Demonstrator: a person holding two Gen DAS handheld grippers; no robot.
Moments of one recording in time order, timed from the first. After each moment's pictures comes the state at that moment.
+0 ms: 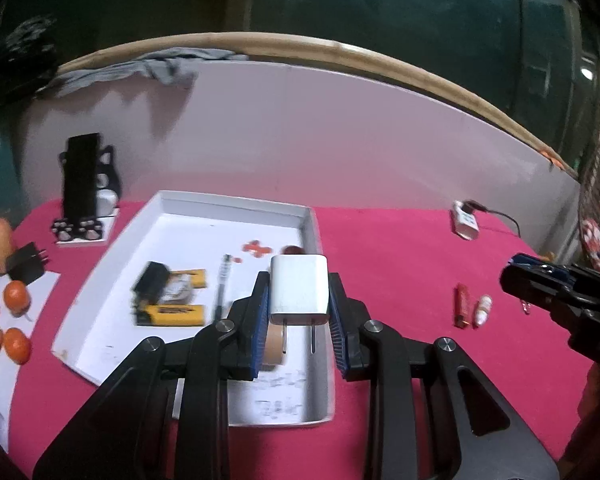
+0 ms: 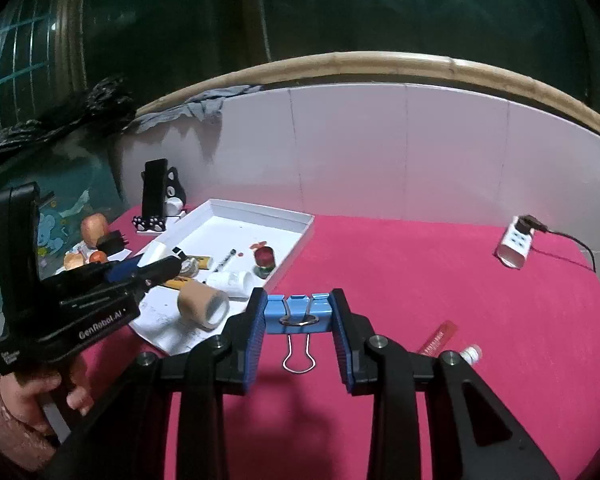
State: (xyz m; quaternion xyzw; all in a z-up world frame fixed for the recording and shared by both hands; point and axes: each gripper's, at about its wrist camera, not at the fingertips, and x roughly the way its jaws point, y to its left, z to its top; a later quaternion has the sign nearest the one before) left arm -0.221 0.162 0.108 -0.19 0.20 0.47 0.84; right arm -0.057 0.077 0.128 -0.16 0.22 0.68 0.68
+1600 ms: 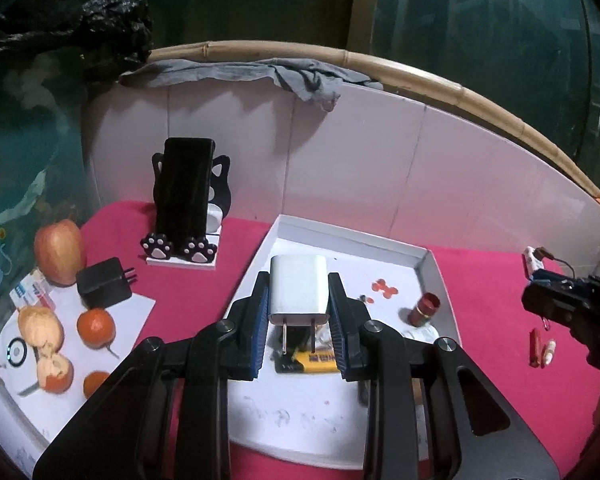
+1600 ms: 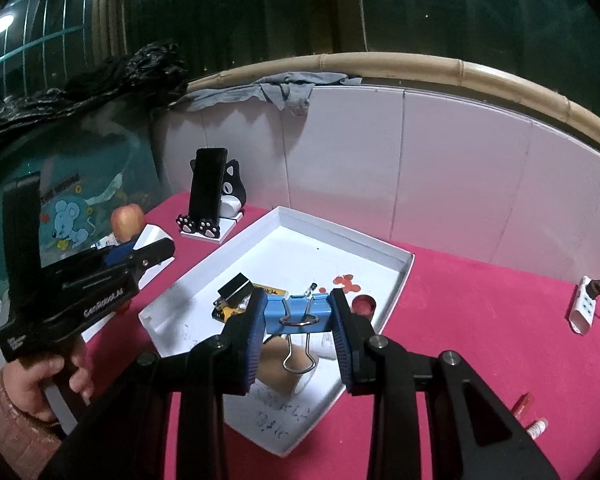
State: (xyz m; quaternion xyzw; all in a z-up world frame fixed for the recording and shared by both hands) left arm -0.329 0.246 0.121 -0.21 0.18 0.55 0.79; right arm -0.143 0.170 0.147 -0.20 0.22 0.73 0.62
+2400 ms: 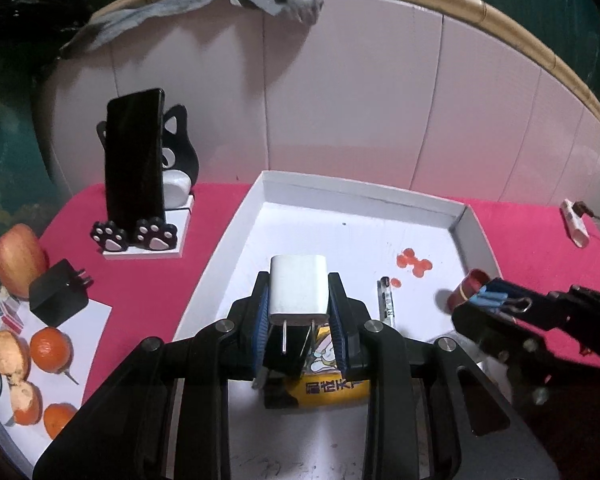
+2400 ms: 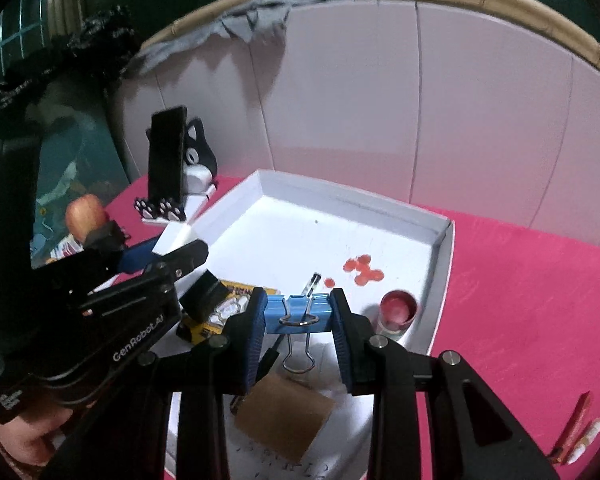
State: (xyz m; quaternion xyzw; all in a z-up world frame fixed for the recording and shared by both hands) left arm -0.267 0.309 0.069 -0.21 0.28 0.54 0.76; right arm -0.155 0.250 0.074 -0.23 0.28 0.69 0.62
